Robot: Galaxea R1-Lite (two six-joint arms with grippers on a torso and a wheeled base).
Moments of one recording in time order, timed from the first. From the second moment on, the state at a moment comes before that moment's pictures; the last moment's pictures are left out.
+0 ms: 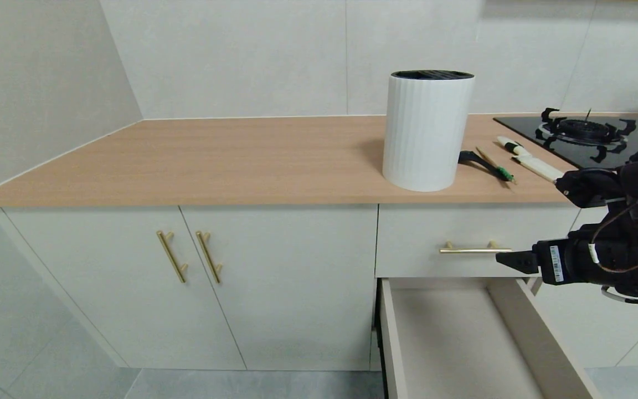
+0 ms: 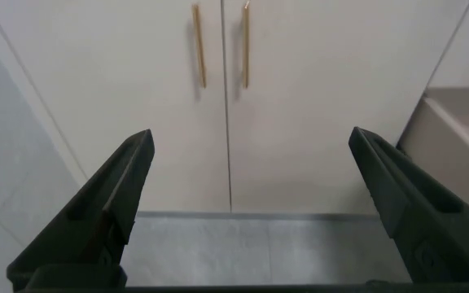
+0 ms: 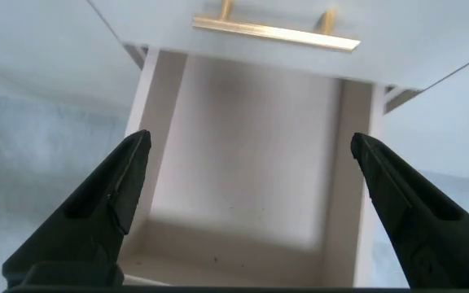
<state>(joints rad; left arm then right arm) -0.01 0.00 0.00 0.00 0.02 0.00 0.34 1.47 -0.85 -0.02 -0.15 0.11</state>
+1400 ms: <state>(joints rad) -0.01 0.00 0.00 0.00 0.02 0.00 0.26 1.70 -1.14 -0.06 -0.24 0.22</state>
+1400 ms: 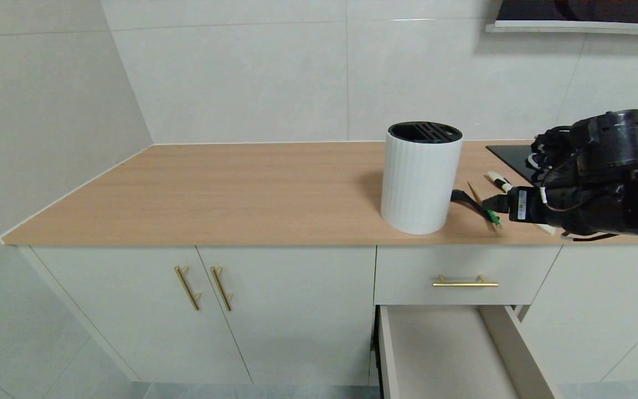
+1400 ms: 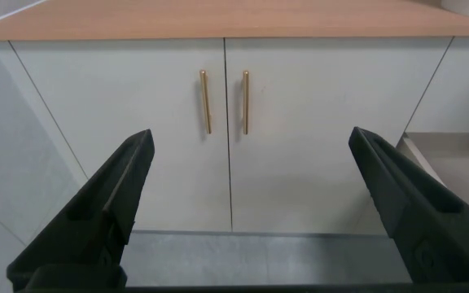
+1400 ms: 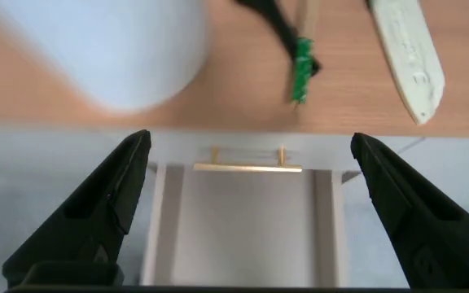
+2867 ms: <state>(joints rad) -0.01 0.00 0.00 0.00 0.02 0.00 0.17 2.01 -1.22 -0.27 -0.29 0.24</state>
